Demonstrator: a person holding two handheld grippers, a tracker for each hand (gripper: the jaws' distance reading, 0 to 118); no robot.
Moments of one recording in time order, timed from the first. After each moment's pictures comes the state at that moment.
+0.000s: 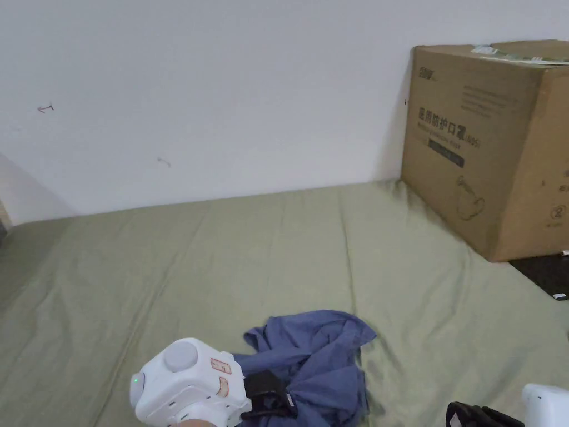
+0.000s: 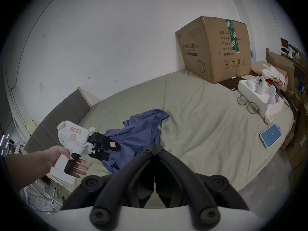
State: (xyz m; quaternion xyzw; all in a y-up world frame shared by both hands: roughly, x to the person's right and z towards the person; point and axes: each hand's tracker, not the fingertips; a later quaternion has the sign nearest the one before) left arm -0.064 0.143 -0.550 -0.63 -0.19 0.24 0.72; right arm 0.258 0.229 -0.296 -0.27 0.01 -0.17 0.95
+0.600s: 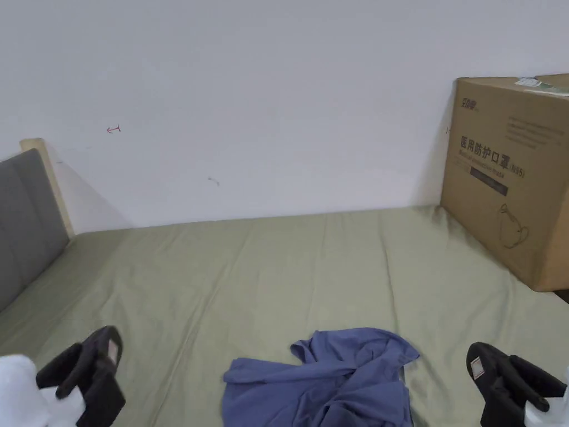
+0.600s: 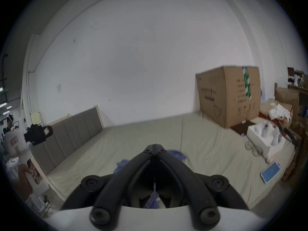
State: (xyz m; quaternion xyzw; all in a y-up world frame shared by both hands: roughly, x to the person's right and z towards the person) left arm -0.206 0.310 -0.278 -0.01 -0.01 0.05 1.00; right arm 0.195 0.291 -0.261 -0.05 0.04 -0.09 0.99
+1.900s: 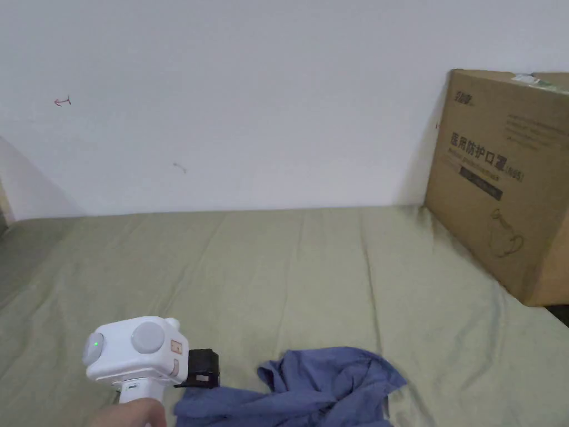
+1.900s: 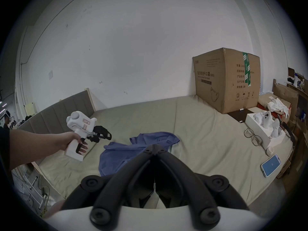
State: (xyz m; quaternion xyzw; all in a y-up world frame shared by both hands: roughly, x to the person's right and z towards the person) left arm -0.152 0.126 -0.689 -0.53 -0.09 0.08 0.84; right arm 0.207 0.245 -0.310 -0.19 0.03 -0.09 0.98
